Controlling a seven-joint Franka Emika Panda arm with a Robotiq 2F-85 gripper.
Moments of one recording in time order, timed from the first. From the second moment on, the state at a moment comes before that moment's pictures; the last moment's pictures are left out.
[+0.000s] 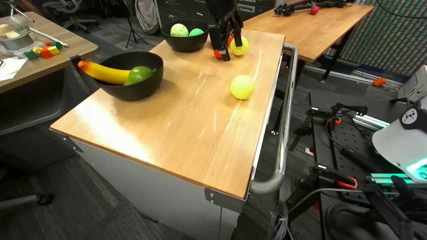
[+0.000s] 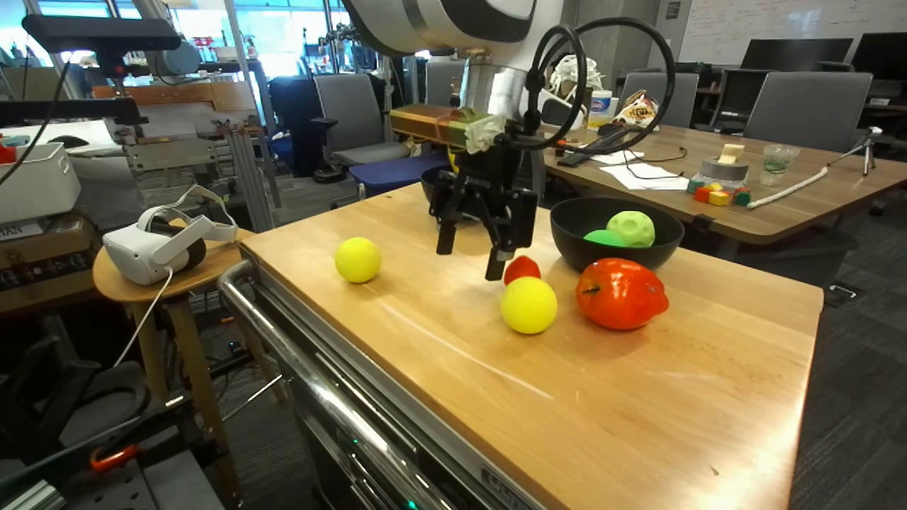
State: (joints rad) arm -0.08 0.26 -0.07 -2.00 -0.08 1.96 0.05
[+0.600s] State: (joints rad) arm -0.08 0.30 -0.08 -2.00 -0.14 2.09 0.11
